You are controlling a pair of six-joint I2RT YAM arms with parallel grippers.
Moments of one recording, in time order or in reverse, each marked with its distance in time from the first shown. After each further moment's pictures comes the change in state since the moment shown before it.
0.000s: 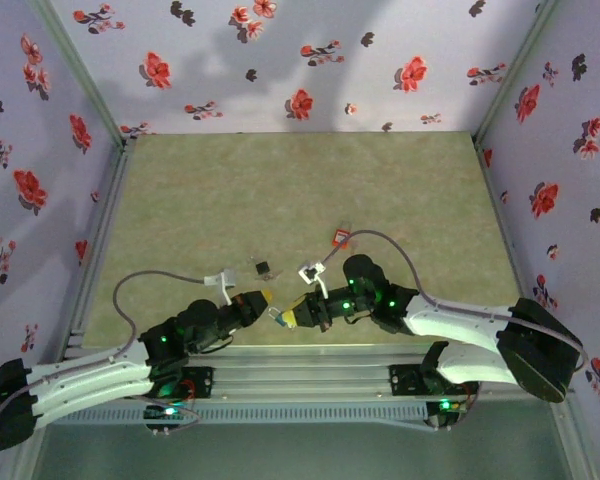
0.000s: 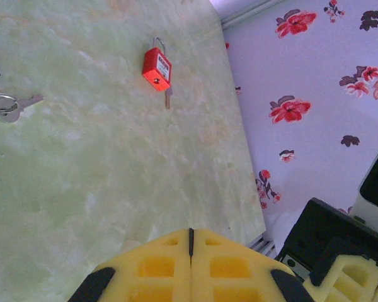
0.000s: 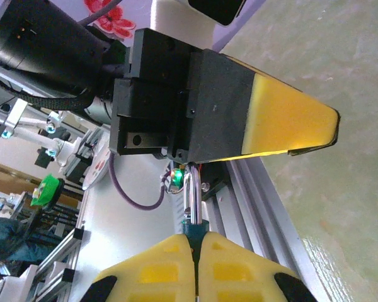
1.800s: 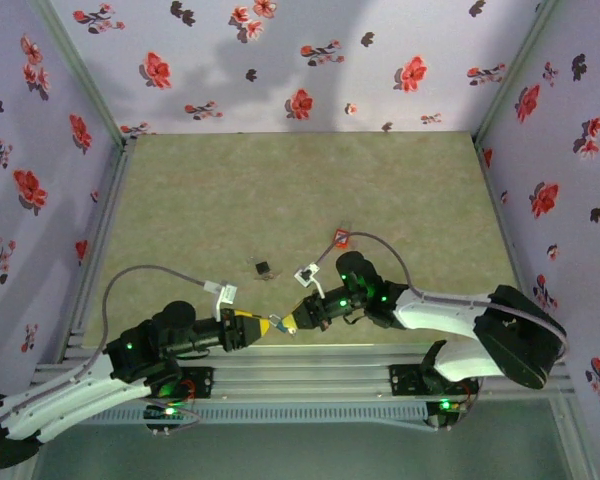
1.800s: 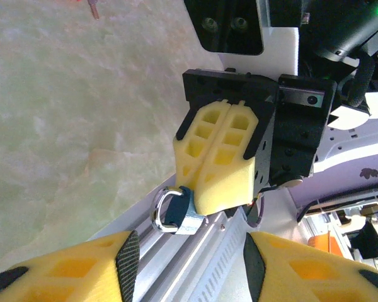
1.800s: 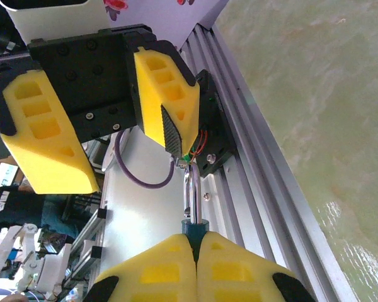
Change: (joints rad) left arm 0.019 -0.351 0.131 -0.527 0.370 0.274; right arm -0.032 0.121 0.014 0.012 -0.133 0.039
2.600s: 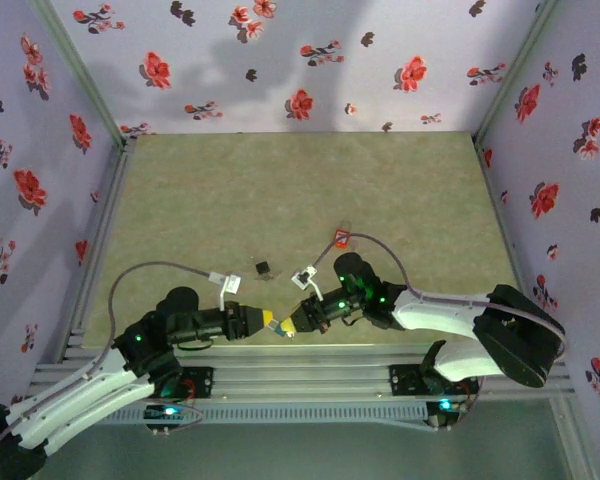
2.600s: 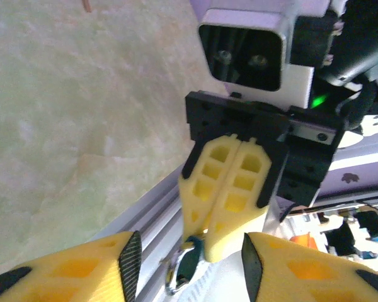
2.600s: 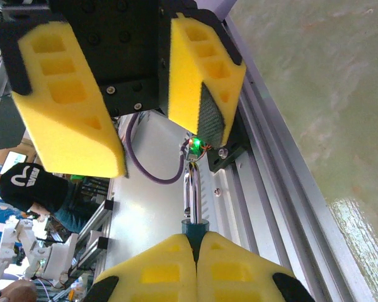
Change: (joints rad) left arm 0.179 0.139 0.001 0.139 0.225 -0.014; right arm 0.022 0.003 0.006 0.008 -0.018 -0.002
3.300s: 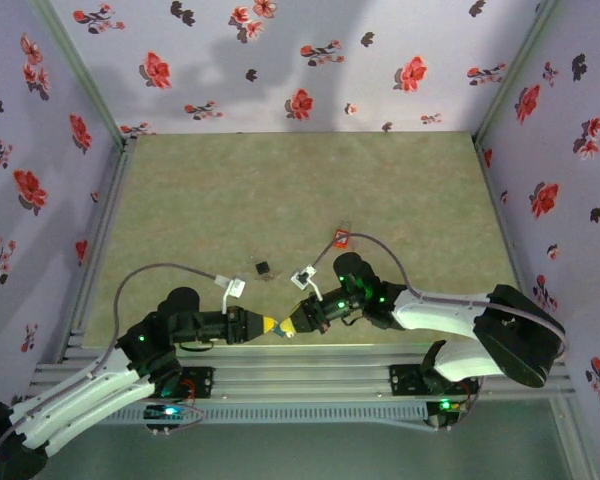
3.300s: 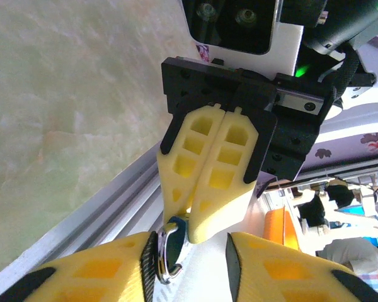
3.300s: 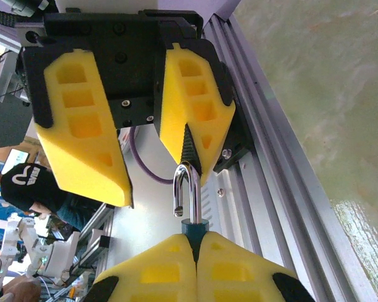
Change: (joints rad) left arm 0.017 0.010 -0.032 0.045 0.124 -0.020; right arm 0.005 0.000 0.005 0.000 -0.008 0.000
